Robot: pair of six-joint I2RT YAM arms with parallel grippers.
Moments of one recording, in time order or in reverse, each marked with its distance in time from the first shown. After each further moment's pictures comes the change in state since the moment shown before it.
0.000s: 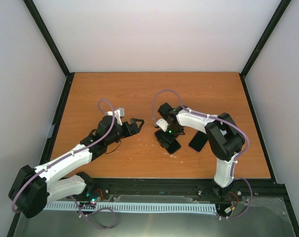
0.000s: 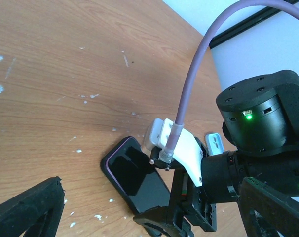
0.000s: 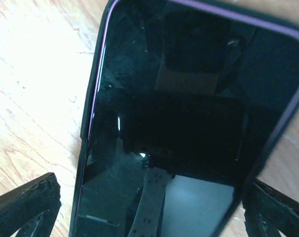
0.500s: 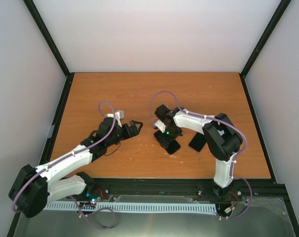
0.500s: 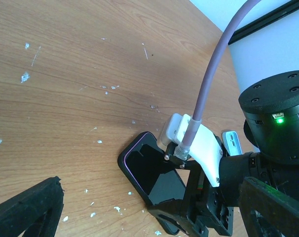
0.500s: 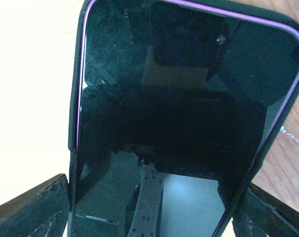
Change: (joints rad) left arm 0.000 -0.006 -0.035 -0.034 -0.037 -0.001; right arm 0.045 0.030 0.003 0.003 0.069 0.062
